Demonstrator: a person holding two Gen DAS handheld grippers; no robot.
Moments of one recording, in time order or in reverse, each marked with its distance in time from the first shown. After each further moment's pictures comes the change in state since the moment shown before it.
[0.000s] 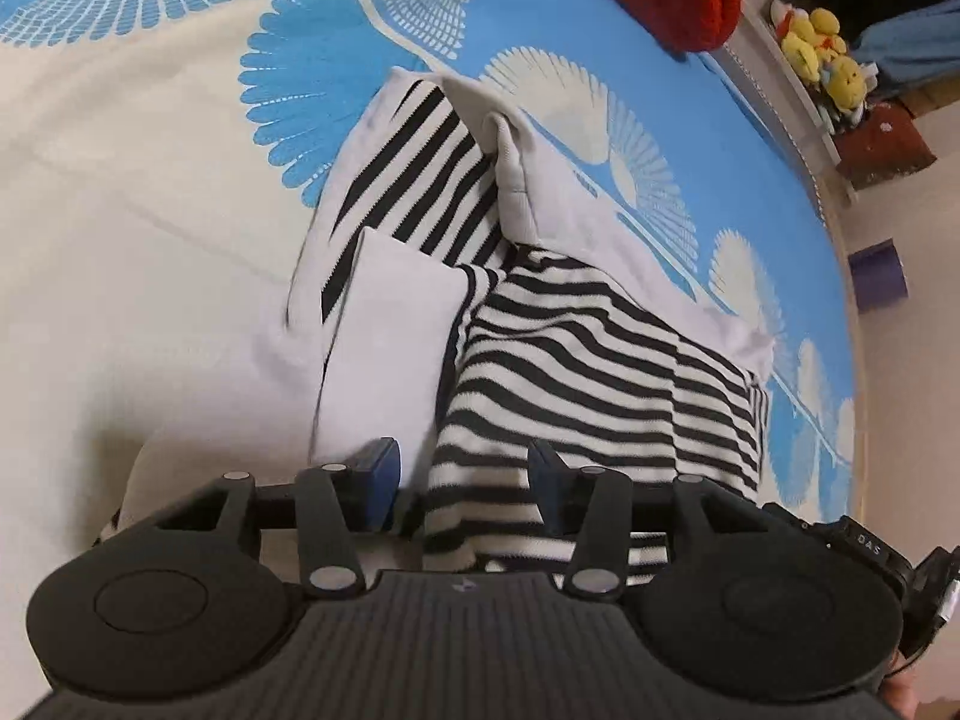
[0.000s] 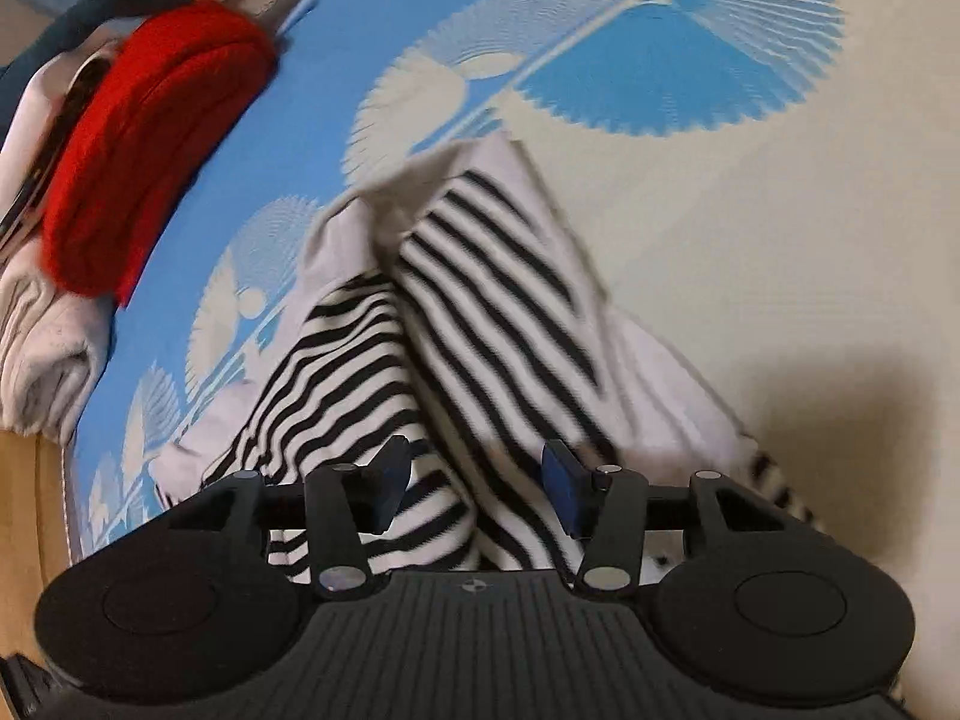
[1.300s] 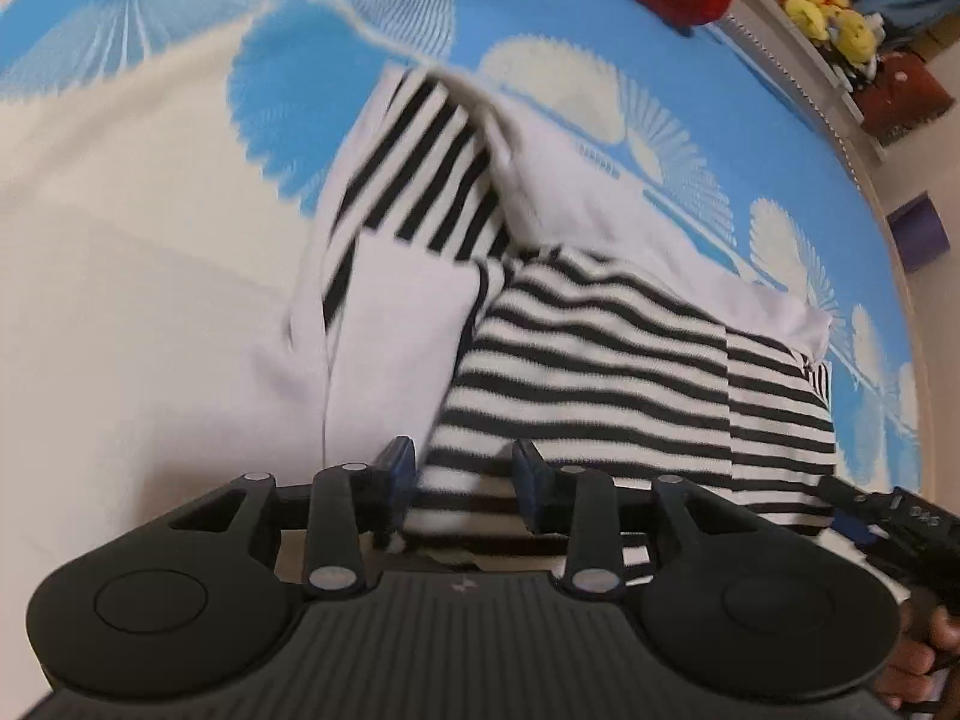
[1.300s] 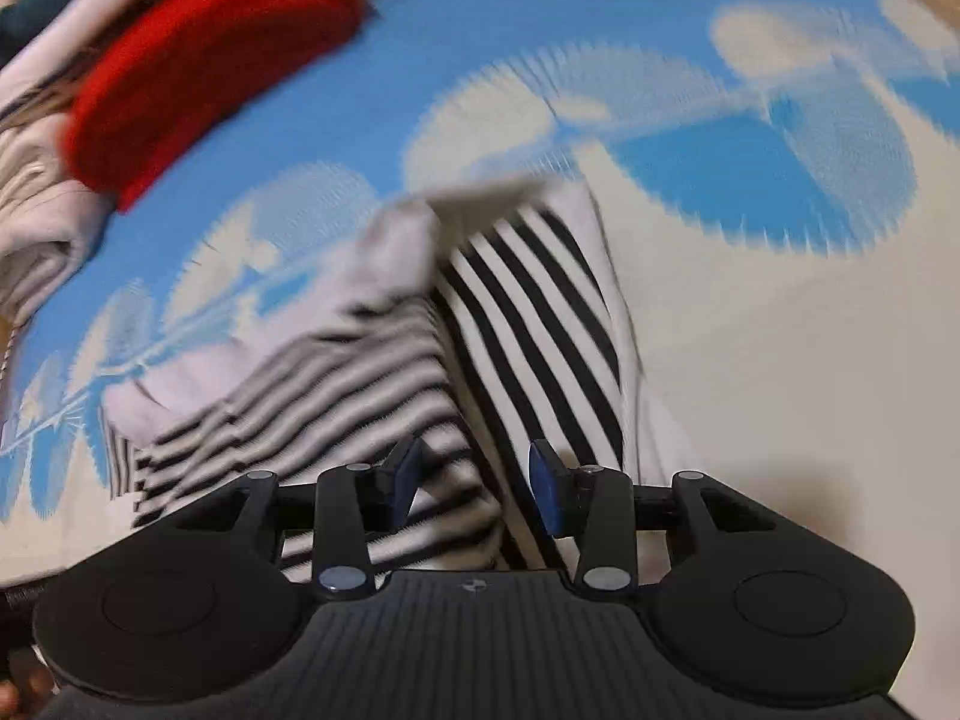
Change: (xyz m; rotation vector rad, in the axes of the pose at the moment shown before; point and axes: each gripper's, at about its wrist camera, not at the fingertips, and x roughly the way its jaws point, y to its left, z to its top) left arm 0.010 -0.001 -0.010 0.091 -0.018 0.091; right arm 0.005 0.021 -0.001 -0.266 -0.036 -0.105
